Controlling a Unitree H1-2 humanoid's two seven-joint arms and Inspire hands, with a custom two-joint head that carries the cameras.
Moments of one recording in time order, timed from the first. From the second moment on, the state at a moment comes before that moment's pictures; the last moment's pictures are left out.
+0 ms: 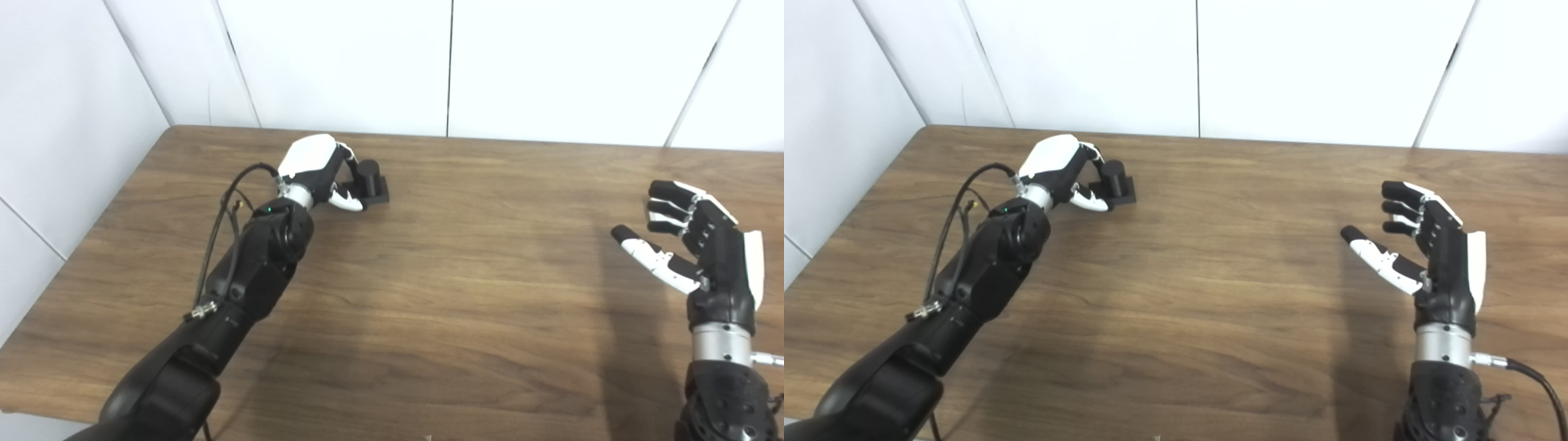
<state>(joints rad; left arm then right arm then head) -0.55 0.39 -0.31 0.37 0.72 0.22 -0.11 -0.11 -0.06 -0.06 -0.27 -0.25 0.14 -0.14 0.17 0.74</state>
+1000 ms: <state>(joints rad) -0.36 0.39 -0.39 0.09 0.51 -0.02 -0.21 -0.11 -0.05 -0.06 -0.28 -0.24 0.16 -0.14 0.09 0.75</state>
